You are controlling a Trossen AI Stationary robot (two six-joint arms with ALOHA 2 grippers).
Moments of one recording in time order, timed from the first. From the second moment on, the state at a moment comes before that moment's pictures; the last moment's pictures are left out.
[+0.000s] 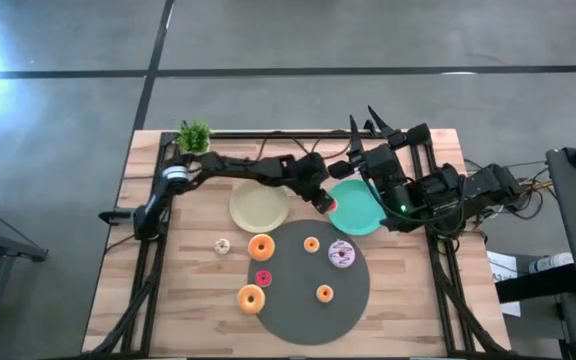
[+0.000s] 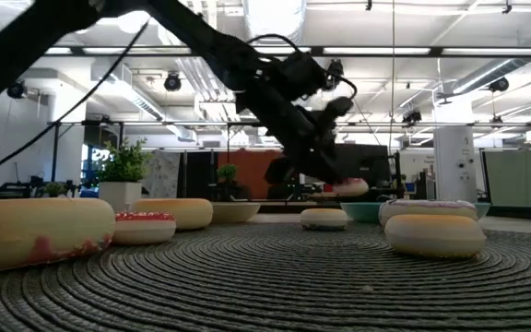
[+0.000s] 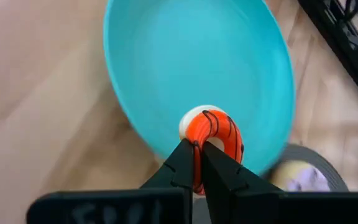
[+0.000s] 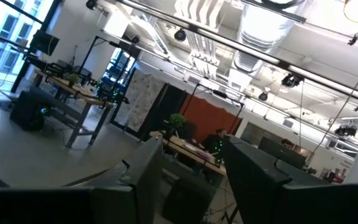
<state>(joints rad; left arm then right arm) 0.25 2.16 1.63 -0.25 0.28 -0.53 0.29 1.55 1.45 1.38 1.26 -1.69</state>
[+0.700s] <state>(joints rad) 0.24 2.29 1.83 -0.33 0.21 -0.34 0.30 1.52 1.44 1.38 1.26 -1.69</state>
